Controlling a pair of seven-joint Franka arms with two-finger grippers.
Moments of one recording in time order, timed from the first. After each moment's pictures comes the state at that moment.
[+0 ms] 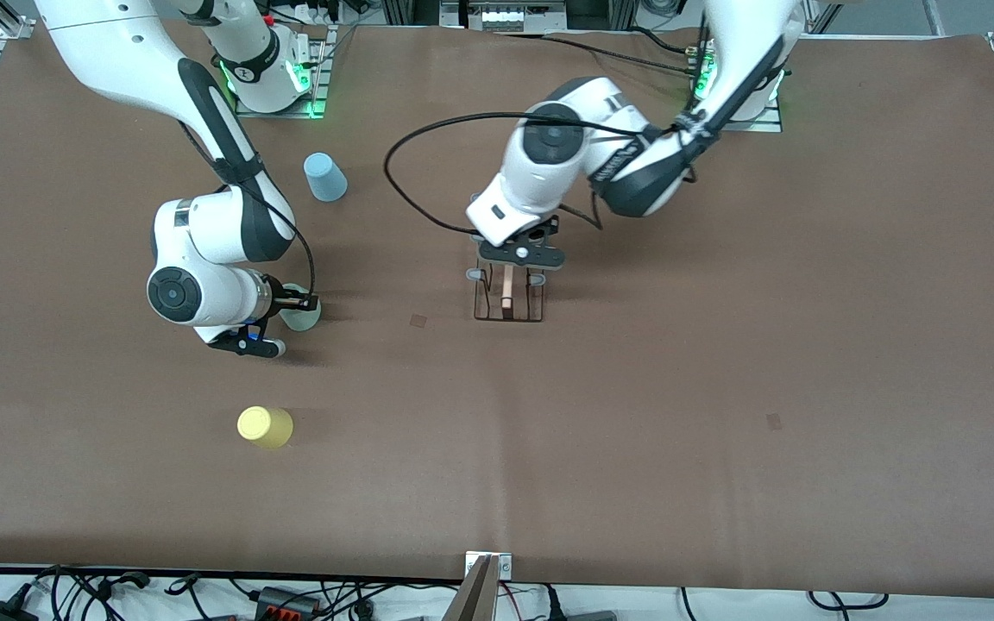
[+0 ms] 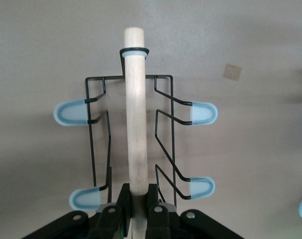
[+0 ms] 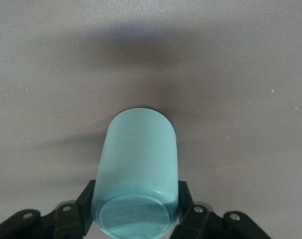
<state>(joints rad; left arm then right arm) -0.29 0.56 -0.60 -1.62 0.16 2.10 -0.86 0.24 0.50 -0.02 -1.89 0.12 2.07 0.31</state>
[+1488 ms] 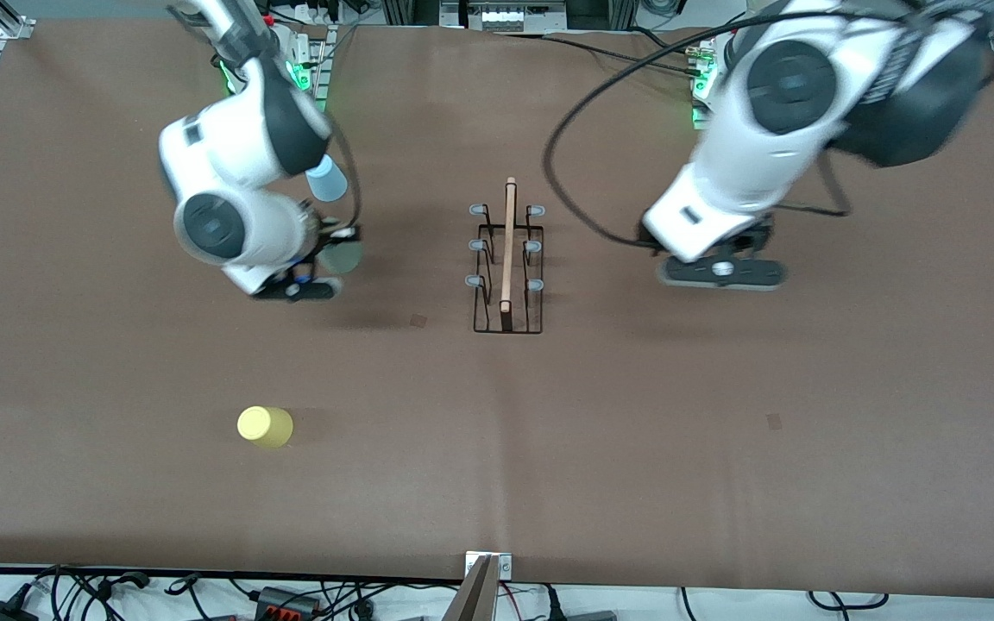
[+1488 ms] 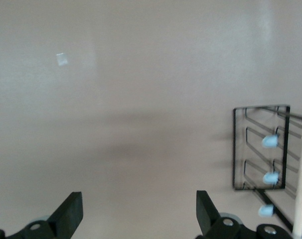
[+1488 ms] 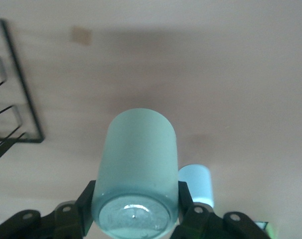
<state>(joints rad) 0.09 0.30 -0.60 -1.40 0.19 1.53 -0.41 0.33 0.31 0.16 -1.73 0.14 1.68 0.43</state>
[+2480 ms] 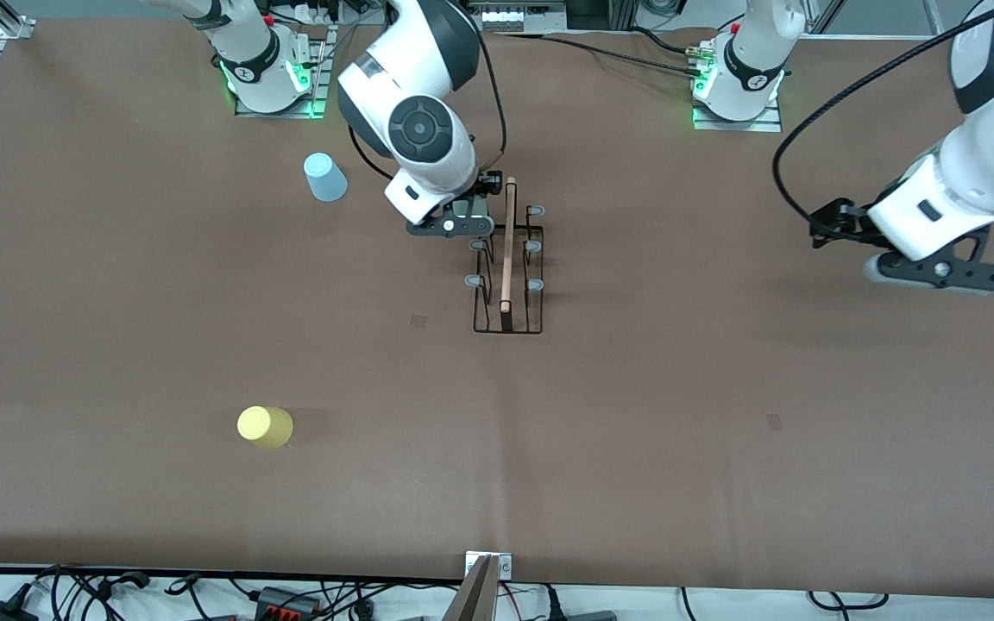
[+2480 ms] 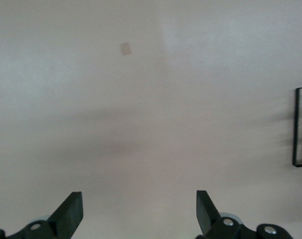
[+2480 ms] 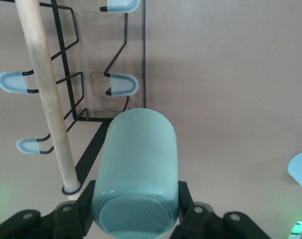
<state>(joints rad) -0.13 0.11 0.02 -1.57 0.04 1.55 -0.01 0.59 0.42 0.22 -1.66 0.19 1.86 0.74</state>
